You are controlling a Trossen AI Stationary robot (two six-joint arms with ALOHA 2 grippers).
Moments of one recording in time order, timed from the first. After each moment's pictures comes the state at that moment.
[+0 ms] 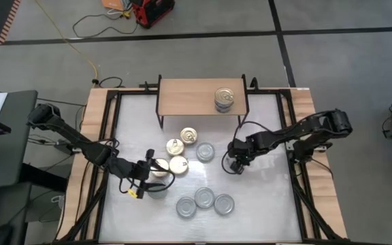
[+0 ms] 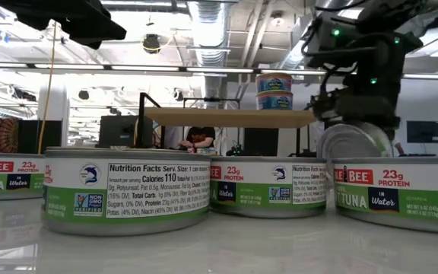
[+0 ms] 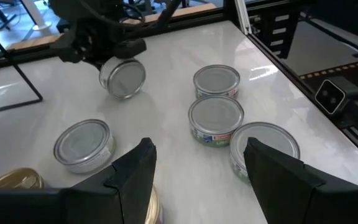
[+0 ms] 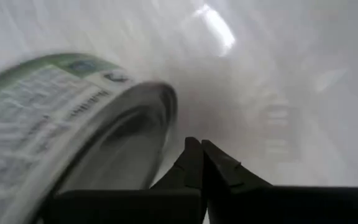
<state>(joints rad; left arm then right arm) -0.54 1.05 0.57 0.12 -0.39 -0.03 0.07 1.51 0.76 -0.61 0.07 0.71</state>
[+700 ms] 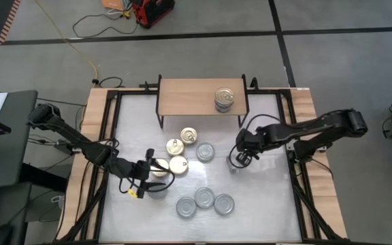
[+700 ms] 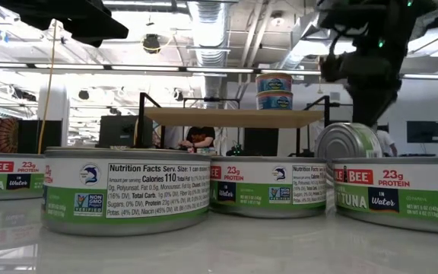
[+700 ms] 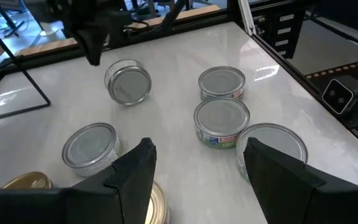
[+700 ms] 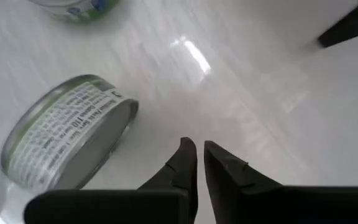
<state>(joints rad) -0.54 1.05 0.57 0.13 -0.41 0.00 0.07 1.30 0.86 -0.85 0.23 0.70</state>
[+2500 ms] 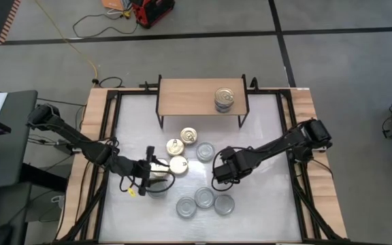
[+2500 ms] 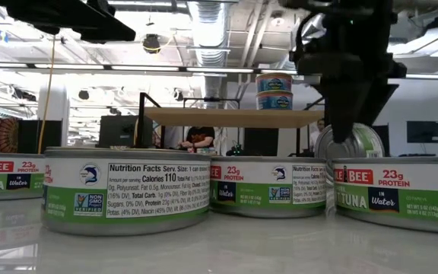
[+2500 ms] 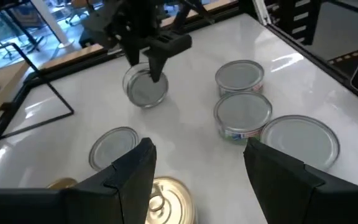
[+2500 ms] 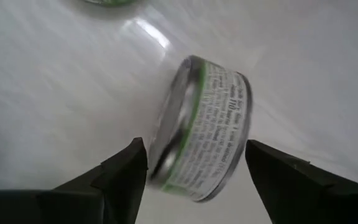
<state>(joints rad) -0.51 1.05 0.57 0.13 -0.44 0.11 0.32 1.81 1.32 -1.17 0.29 1.21</state>
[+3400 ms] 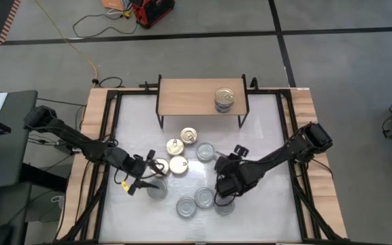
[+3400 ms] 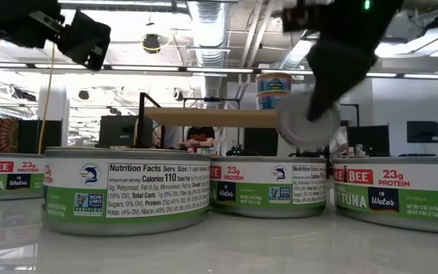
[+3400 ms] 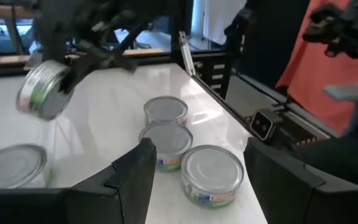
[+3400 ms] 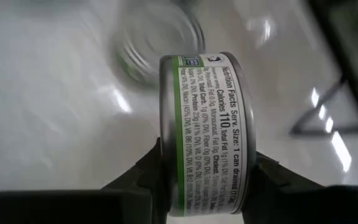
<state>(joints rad) -0.41 0.96 0.31 0.53 -0.02 -0.06 0.44 1.83 1.36 -1.08 0.74 0.82</state>
